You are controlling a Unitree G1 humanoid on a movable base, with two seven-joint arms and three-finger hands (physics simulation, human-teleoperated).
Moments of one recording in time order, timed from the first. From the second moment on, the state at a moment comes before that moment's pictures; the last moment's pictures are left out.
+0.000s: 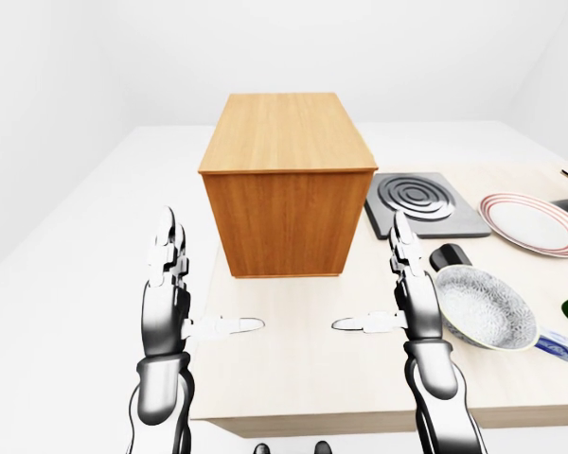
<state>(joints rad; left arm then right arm) 0.22 -0.01 0.01 -0.52 0.12 -0.09 0.01 0.18 -0.01 0.03 -0.39 -0.25 -0.09 -0.01</state>
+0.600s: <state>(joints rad) 0.22 -0.01 0.00 -0.52 0.12 -0.09 0.01 0.18 -0.01 0.03 -0.39 -0.25 -0.09 -0.01</state>
